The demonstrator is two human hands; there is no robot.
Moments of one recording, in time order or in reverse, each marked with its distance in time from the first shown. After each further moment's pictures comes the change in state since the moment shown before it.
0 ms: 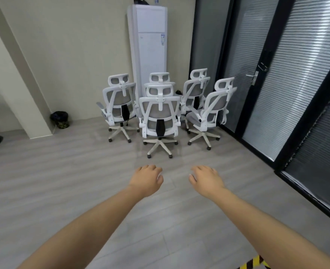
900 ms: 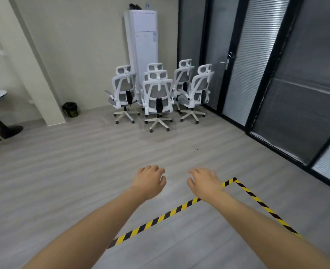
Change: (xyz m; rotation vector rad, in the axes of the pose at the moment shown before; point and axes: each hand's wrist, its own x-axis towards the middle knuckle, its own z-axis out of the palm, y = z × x) left_hand -0.734 0.092 -0.012 0.014 0.016 0.116; right_hand -0.716 -0.252 0.008 0.031 0.024 0.039
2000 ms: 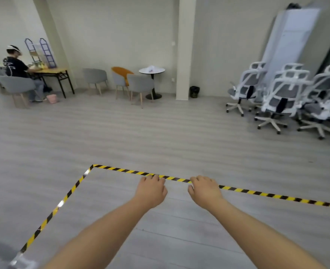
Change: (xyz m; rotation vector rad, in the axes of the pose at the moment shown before) left_hand -0.890 -0.070 0.043 0.128 -0.022 -0.703; right_hand -0.593 -0.519 0.096 -0.116 -0.119 -0.608
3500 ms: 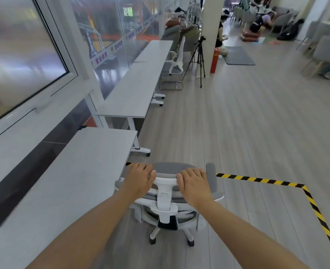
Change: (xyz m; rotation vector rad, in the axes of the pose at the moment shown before) left_hand -0.551 -0.417 0.106 0.033 0.358 -1.491; right_hand -0.054 -0.754 0.084 0.180 0.095 -1.552
